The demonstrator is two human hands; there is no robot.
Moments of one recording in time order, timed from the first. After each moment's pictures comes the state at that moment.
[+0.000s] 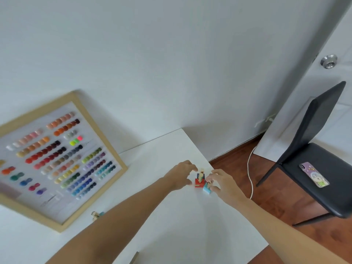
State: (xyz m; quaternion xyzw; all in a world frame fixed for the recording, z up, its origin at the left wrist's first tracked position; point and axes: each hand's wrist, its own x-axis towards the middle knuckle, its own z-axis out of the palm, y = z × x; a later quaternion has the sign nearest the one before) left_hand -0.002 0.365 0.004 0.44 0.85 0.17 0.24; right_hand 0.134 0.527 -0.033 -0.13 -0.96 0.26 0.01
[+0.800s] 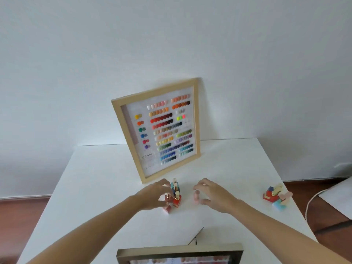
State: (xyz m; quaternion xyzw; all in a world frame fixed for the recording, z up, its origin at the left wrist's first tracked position) left_hand 0.028 0.002 -0.017 0.28 0.91 0.15 0.24; right_hand 0.055 0.276 -0.016 0.19 -0.94 0.21 -0.19
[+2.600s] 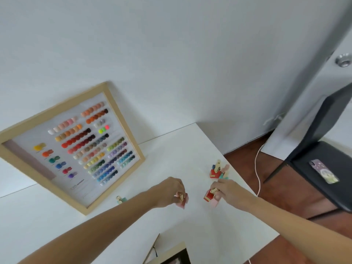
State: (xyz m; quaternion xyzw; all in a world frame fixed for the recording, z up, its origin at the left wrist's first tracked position) left_hand 0.026 0.224 0.021 0.50 0.80 0.16 0.27; right_hand 0.150 0.467 -0.026 -0.02 -0.97 0.19 -0.14
